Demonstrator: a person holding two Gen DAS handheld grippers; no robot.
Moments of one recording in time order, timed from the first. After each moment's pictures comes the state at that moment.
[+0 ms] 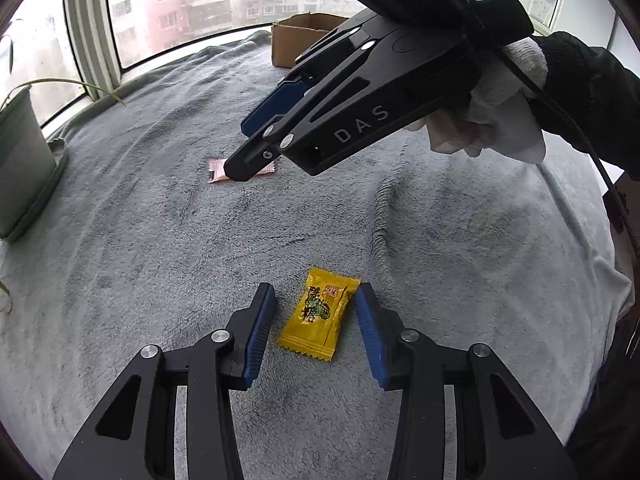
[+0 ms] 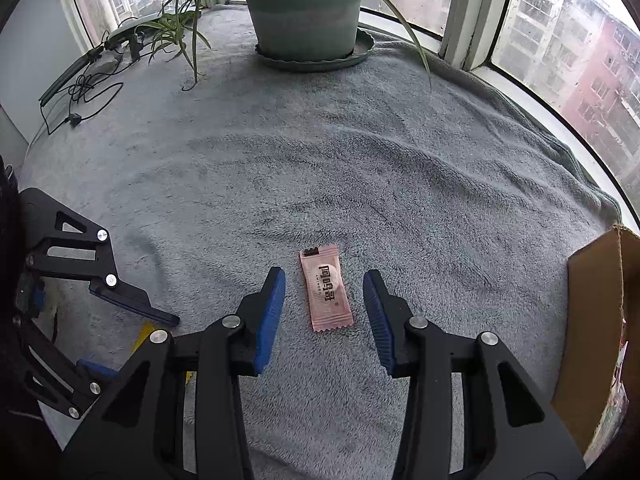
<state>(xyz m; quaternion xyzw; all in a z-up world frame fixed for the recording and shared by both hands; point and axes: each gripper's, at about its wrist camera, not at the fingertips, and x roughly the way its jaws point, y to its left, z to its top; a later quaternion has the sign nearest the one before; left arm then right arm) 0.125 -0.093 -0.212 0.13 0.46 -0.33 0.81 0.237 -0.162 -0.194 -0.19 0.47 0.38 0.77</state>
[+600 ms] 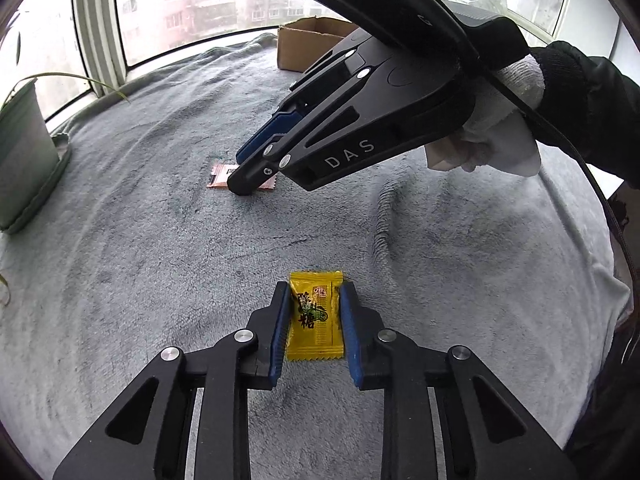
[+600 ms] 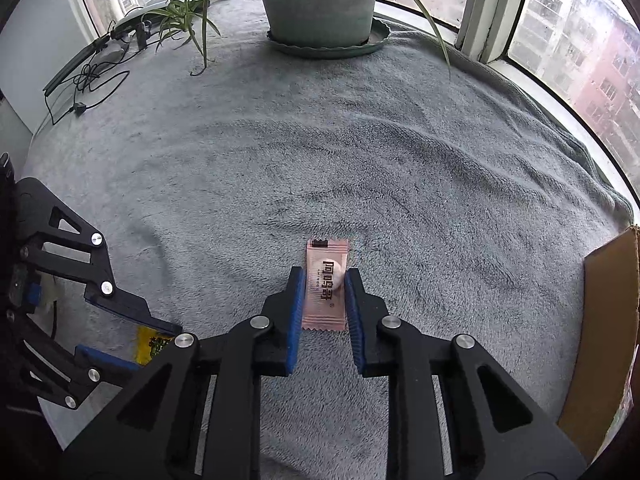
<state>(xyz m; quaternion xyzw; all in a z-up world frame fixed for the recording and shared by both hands) 0.124 -0.088 -0.208 0.11 0.46 -0.33 0.82 0.232 -0.156 -0.203 -0.19 0.48 0.39 0.76</state>
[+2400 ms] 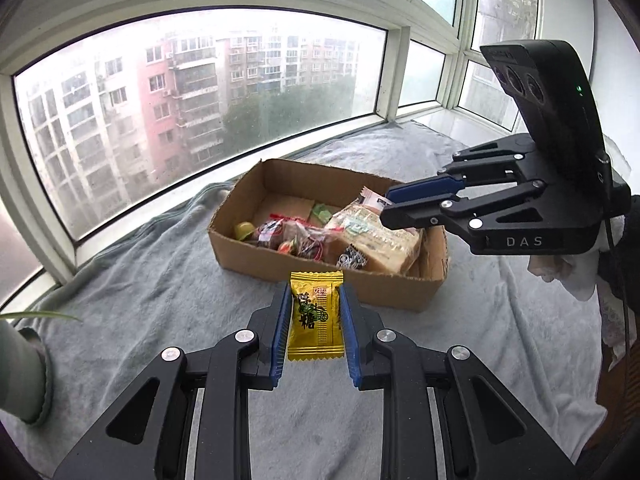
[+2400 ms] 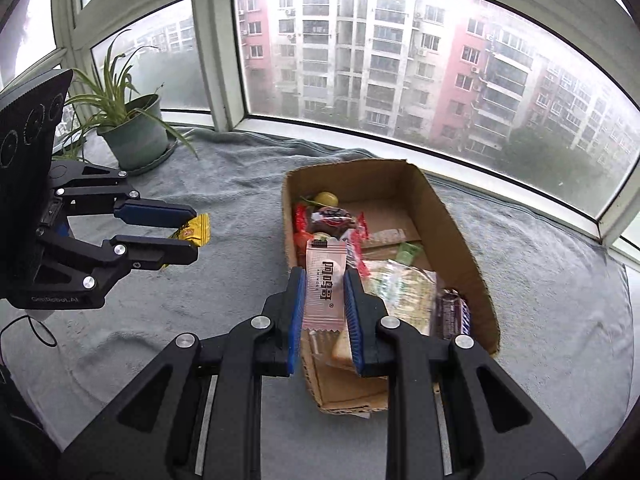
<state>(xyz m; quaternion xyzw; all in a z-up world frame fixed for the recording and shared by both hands) 0.217 -0.224 -0.102 0.11 0.35 -0.38 0.85 0.225 -0.420 -0.090 -0.06 0.41 0.16 0.89</state>
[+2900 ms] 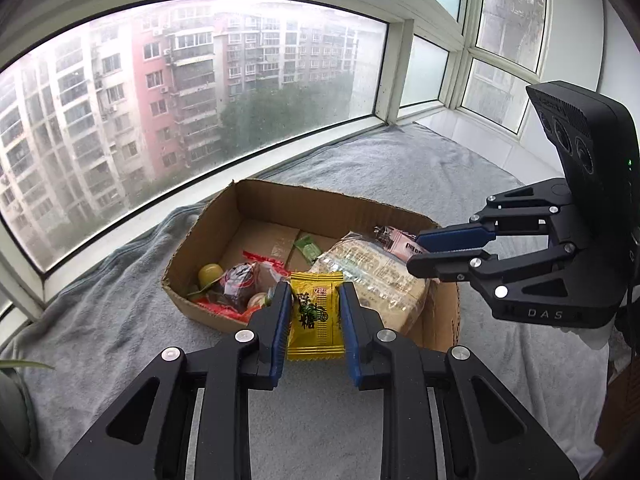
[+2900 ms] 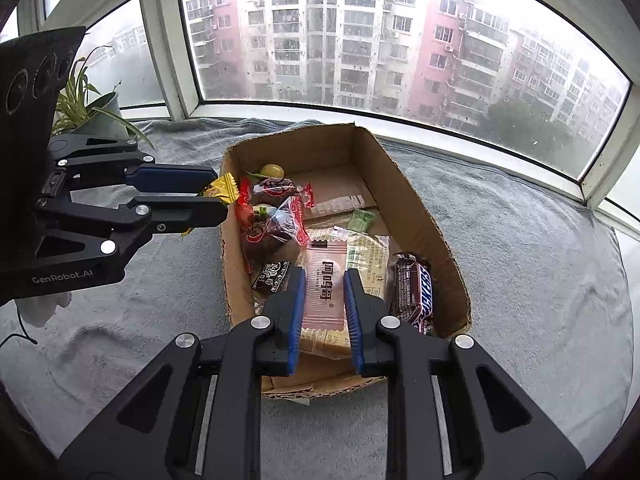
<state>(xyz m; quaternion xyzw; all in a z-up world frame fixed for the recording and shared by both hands) 0.253 -0.289 -0.111 0.11 0.36 -0.38 0.85 0.234 -0.452 -0.118 -0.05 0.44 0.12 0.89</state>
